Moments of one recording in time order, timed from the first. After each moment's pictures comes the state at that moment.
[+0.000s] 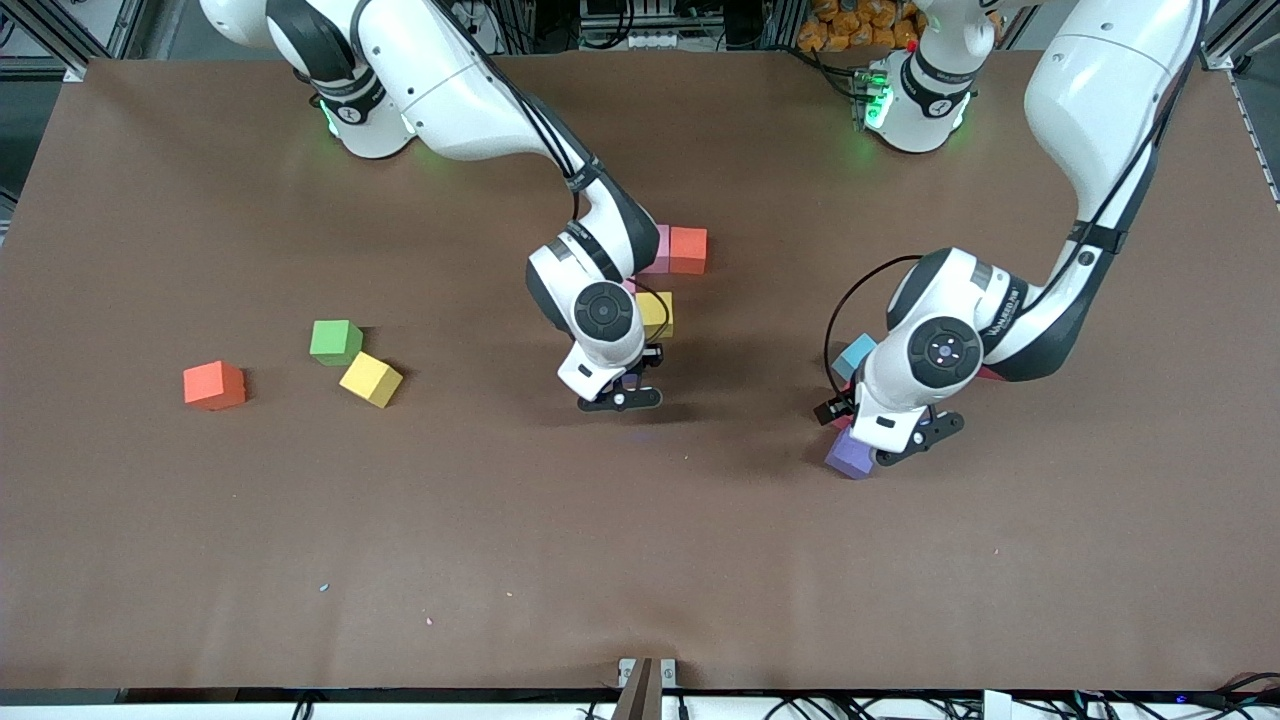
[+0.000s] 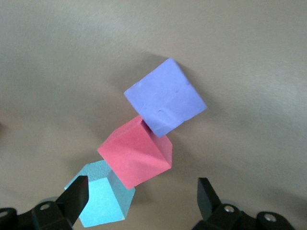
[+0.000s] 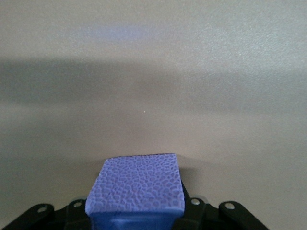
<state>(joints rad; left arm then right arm) 0.10 0.59 -0.53 -1.67 0.31 2.04 -0.89 0.79 0.87 -0.08 -1.38 0.19 2.14 0.55</state>
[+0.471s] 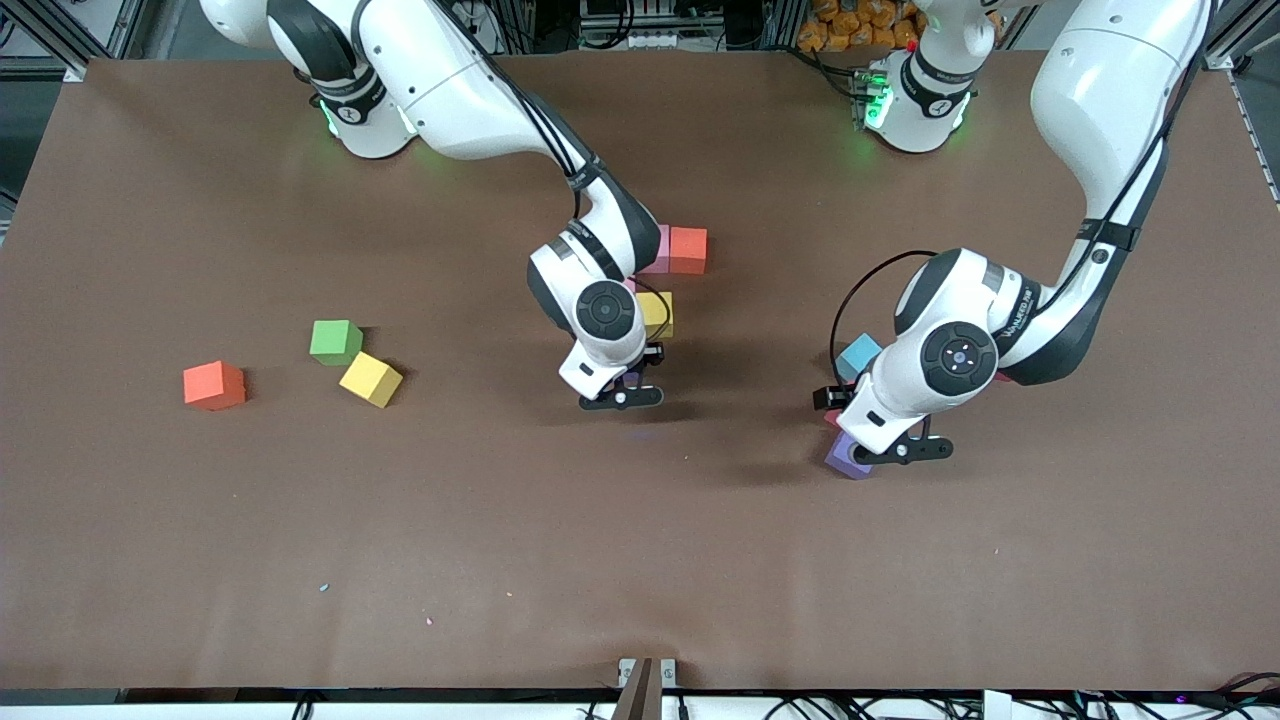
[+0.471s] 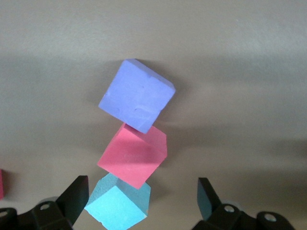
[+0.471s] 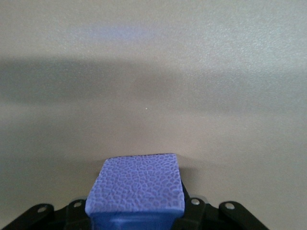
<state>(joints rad) 0.10 0.60 -0.54 -1.65 0.29 2.01 -0.51 0.79 0.87 -0.08 -1.38 0.19 2.14 0.55</state>
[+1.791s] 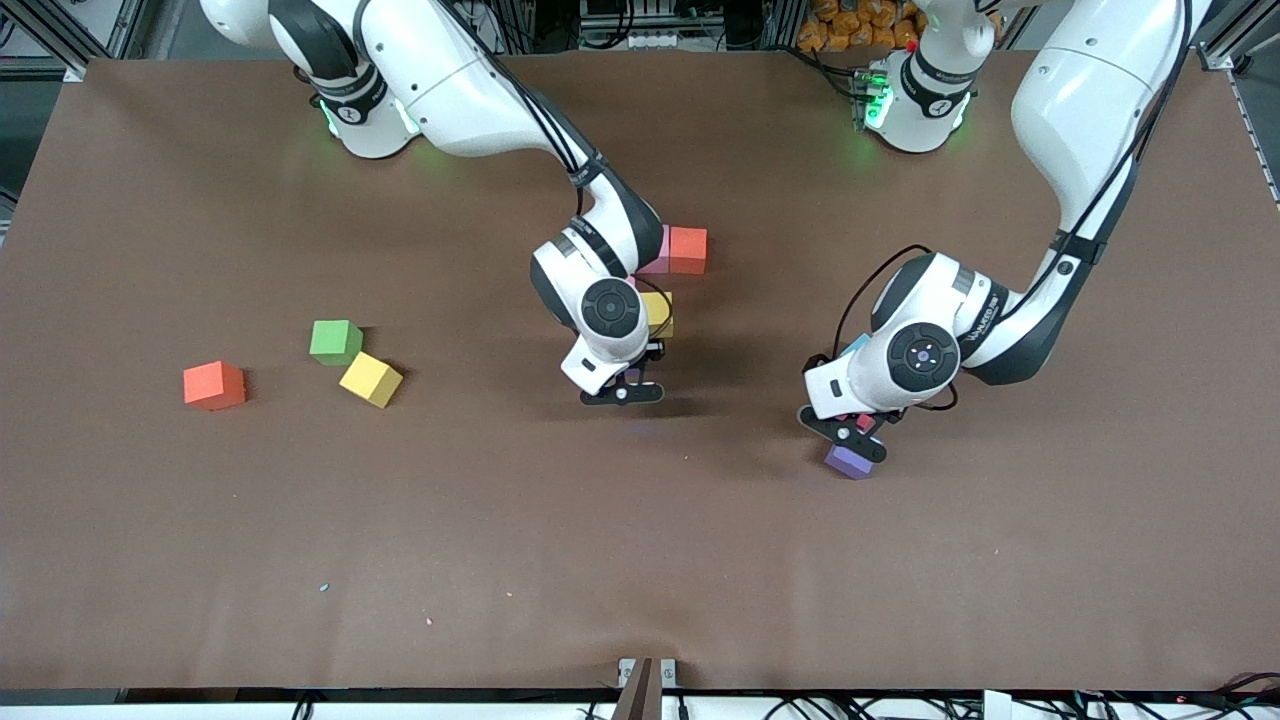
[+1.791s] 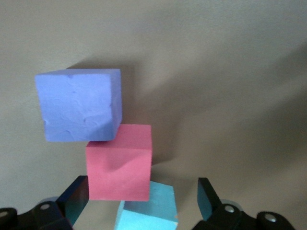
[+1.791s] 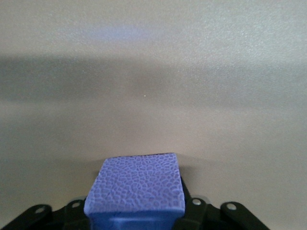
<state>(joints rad) 0.09 0.62 -0.53 -1.72 0.34 2.08 -0.03 0.80 0.87 -0.08 -1.38 0.18 2.11 0.58</state>
